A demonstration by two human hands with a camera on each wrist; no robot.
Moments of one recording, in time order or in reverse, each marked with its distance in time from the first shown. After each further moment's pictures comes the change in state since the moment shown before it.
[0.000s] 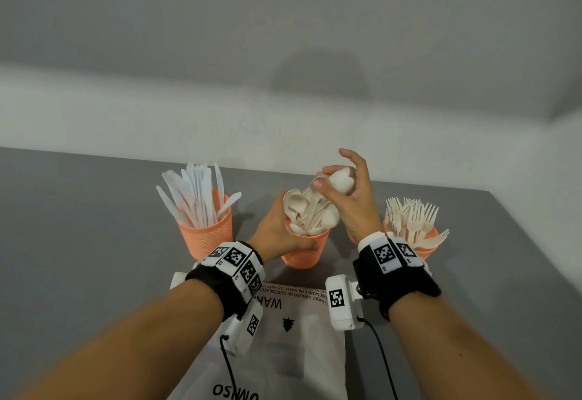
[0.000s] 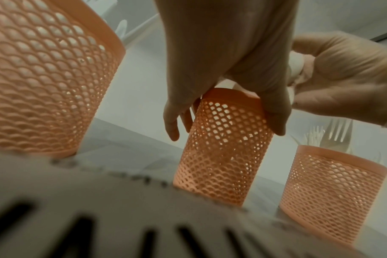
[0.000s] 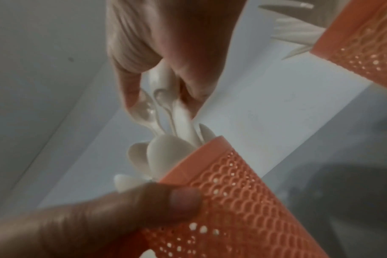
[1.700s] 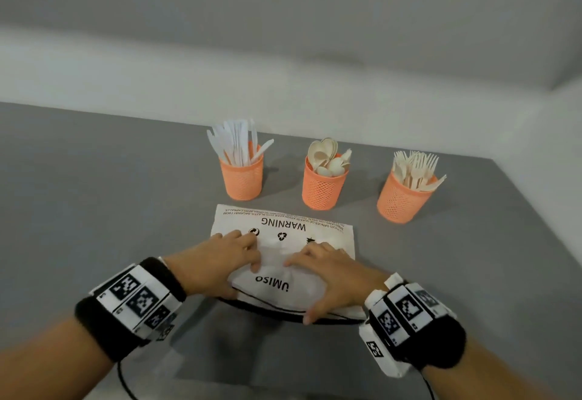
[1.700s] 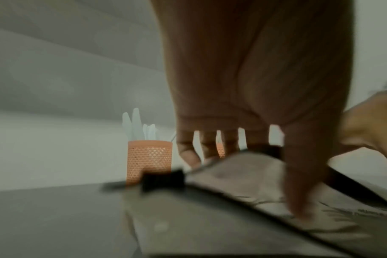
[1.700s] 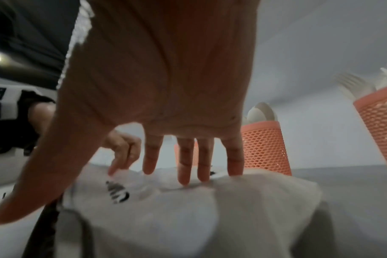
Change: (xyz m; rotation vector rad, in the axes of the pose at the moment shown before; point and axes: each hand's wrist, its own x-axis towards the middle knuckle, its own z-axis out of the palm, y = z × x) left_hand -0.199 -0.008 -0.083 1.232 -0.588 0.149; right_hand -0.186 -0.009 0.013 -1.169 -1.106 0.096
